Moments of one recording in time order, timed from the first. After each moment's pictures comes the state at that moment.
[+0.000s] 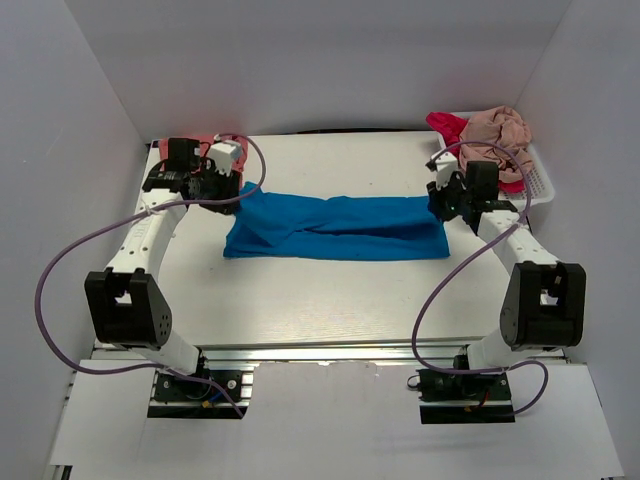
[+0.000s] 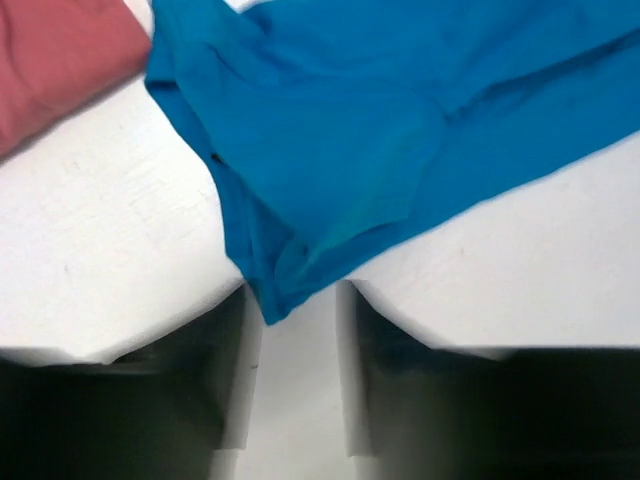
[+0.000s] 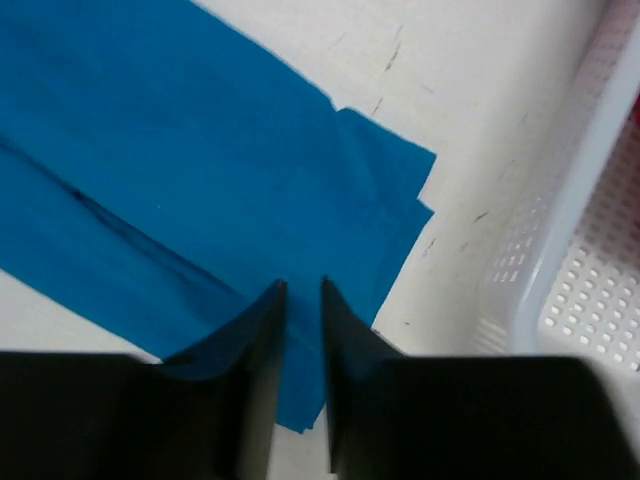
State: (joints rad) left arm -0.06 1.56 1.41 -0.70 0.34 0.28; right arm 0.03 1.52 1.06 -0.21 -0.37 -0.46
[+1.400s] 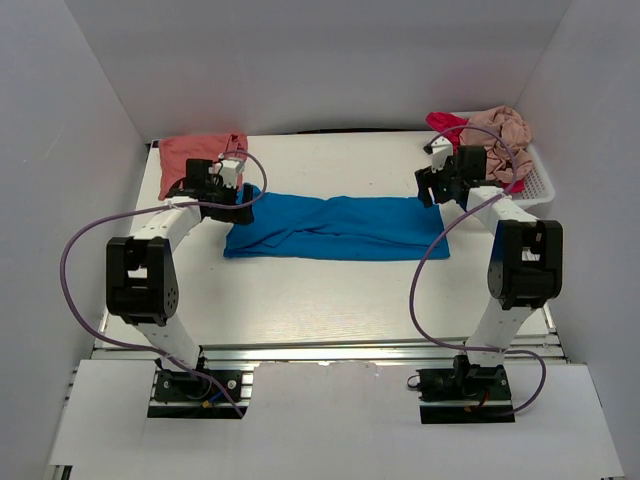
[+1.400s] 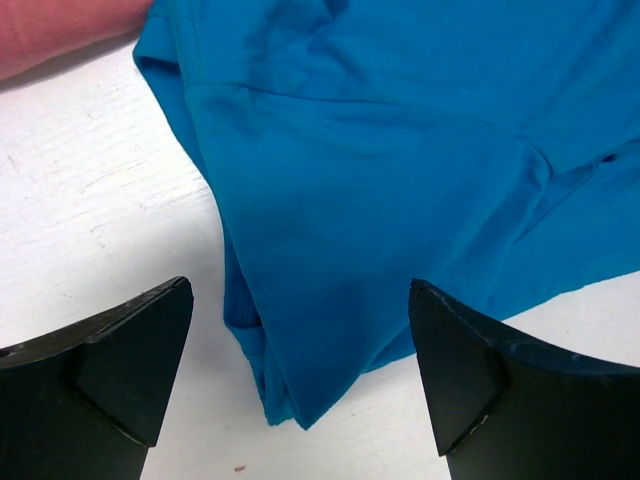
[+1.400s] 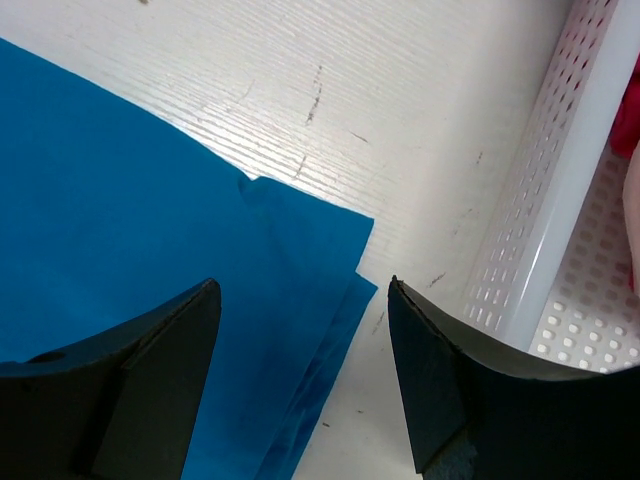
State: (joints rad) left arm -0.06 1.72 1.21 -0.36 0.29 0.17; right arm 0.03 1.82 1.28 -0.15 -0.29 -0.40
